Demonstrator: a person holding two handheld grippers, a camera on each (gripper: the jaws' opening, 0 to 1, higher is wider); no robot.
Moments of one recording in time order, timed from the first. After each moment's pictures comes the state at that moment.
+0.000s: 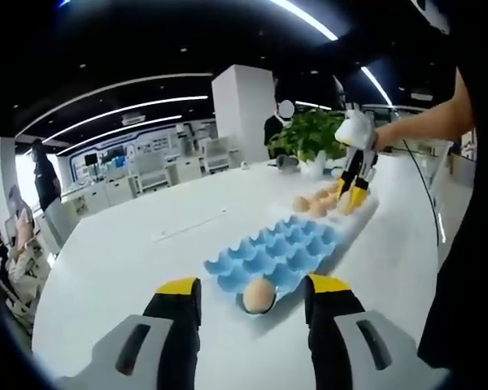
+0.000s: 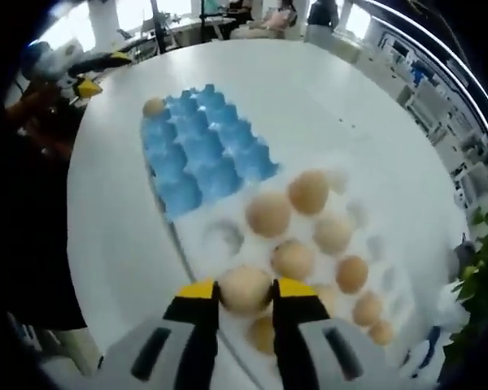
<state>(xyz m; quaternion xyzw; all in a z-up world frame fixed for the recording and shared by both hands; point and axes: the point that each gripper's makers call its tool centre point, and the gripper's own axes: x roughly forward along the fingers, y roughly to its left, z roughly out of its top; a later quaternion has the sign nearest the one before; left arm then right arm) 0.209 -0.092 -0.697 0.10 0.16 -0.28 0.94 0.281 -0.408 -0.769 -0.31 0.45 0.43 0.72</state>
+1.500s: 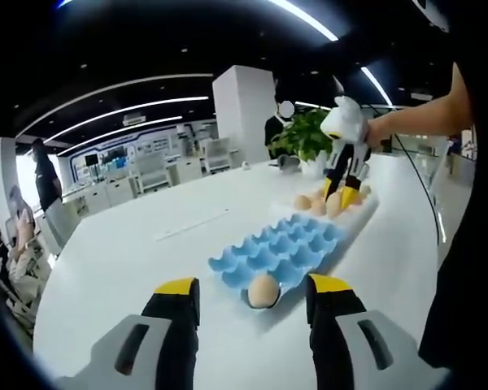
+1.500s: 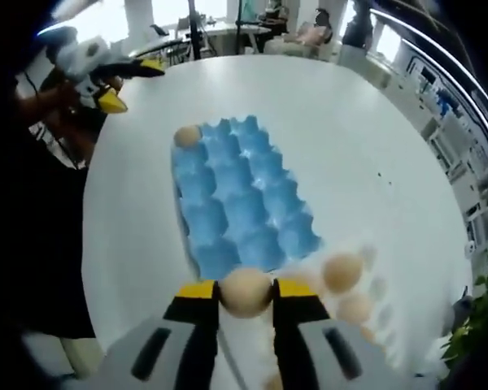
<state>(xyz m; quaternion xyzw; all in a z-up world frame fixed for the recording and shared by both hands) 0.206 -0.083 -0.697 0.10 0.15 -0.28 0.94 0.275 -0.317 -0.751 -0.33 0.41 0.50 0.68</state>
